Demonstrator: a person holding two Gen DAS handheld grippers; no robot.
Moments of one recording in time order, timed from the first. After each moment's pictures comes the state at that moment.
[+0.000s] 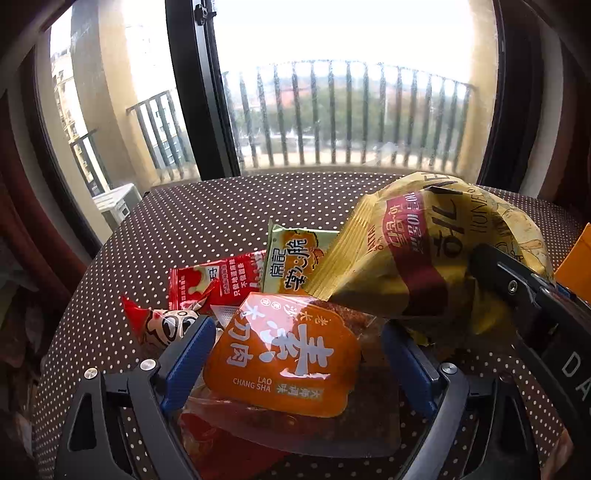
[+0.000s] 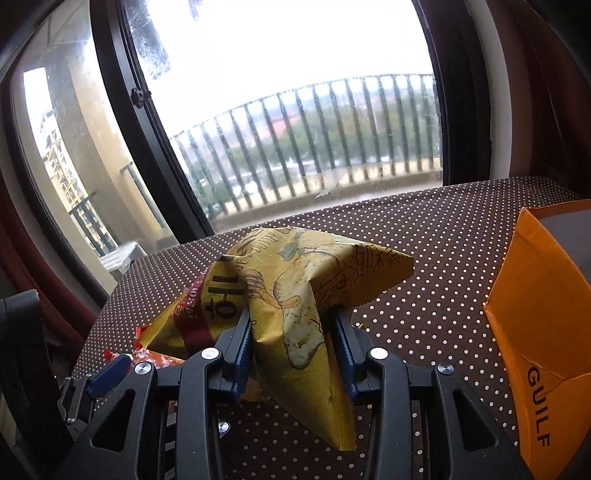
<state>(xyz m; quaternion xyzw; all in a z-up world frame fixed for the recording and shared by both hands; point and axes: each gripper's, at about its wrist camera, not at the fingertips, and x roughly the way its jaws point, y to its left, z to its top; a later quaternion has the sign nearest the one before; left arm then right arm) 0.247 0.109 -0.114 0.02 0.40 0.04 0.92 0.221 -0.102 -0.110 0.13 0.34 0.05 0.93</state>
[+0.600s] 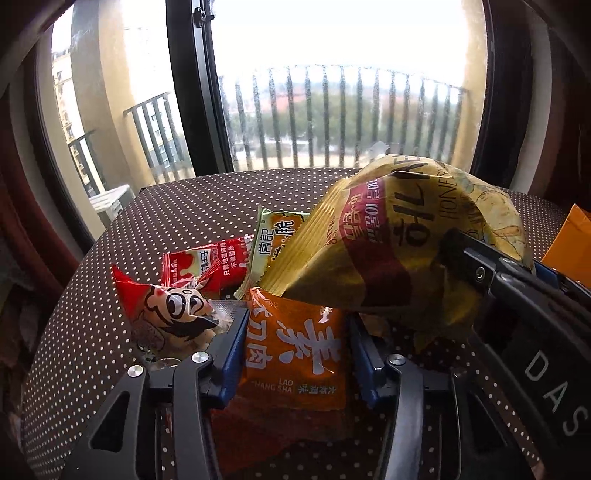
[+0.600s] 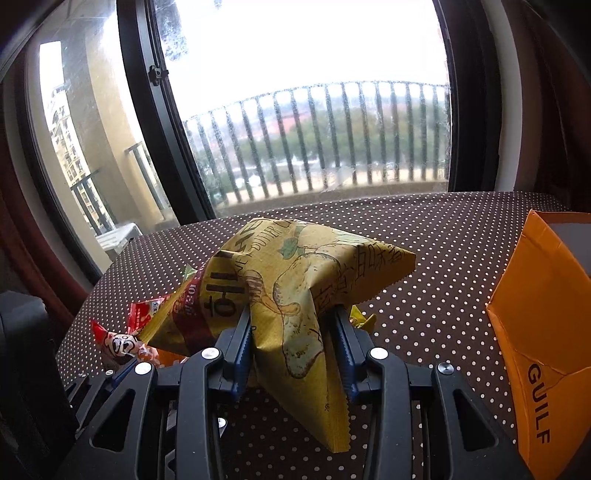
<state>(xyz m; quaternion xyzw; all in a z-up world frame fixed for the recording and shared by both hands) 0.227 0.100 -0.113 0.01 0.39 0.03 0.92 0.209 -0.094 -0.111 0.08 0.34 0.06 0.94</state>
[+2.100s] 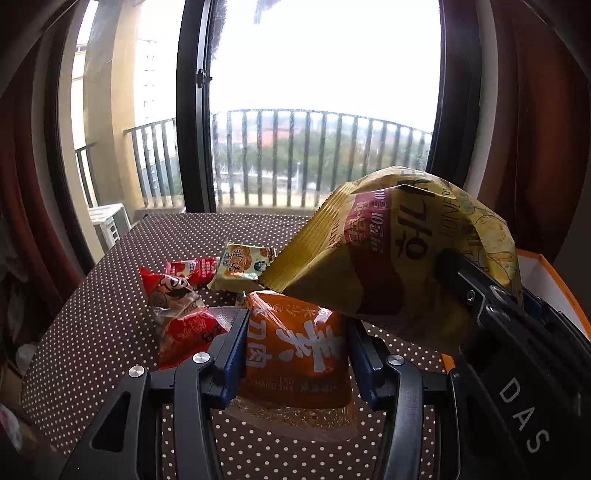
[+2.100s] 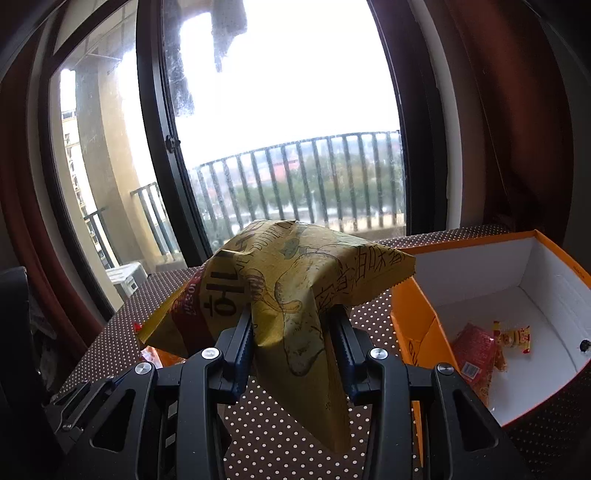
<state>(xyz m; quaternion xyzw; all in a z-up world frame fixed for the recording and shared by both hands) 0.126 0.052 -0.050 -0.03 0.31 0.00 0.95 0.116 -0.127 -0.060 0.08 0.24 0.04 0.97</state>
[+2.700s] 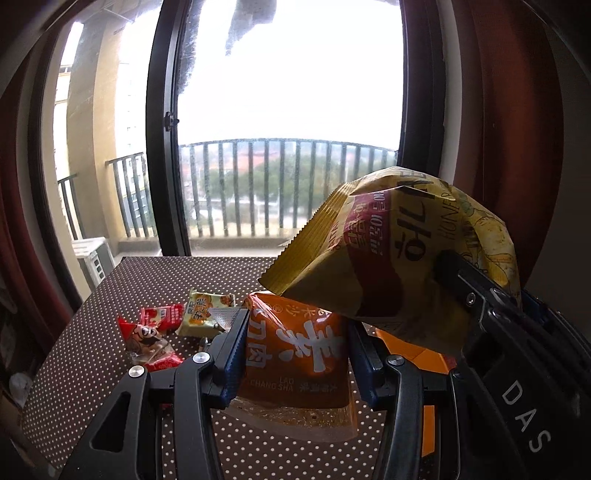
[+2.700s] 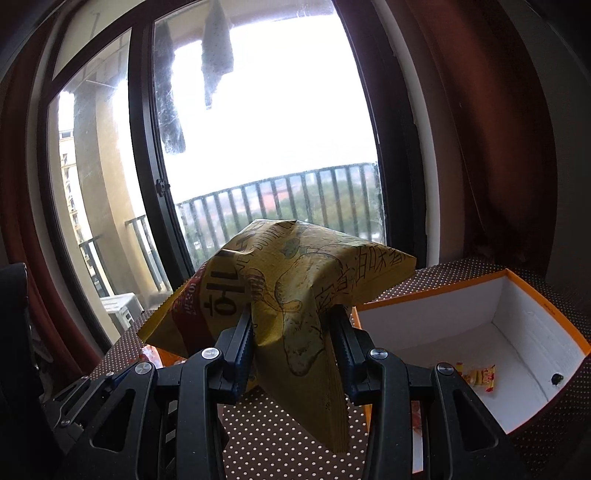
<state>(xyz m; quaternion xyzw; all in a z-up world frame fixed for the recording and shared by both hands) 0.129 0.006 -0.010 -0.01 0.26 -0.04 0.97 0.114 -0.154 -0.045 0.09 0.18 0.01 0.98</state>
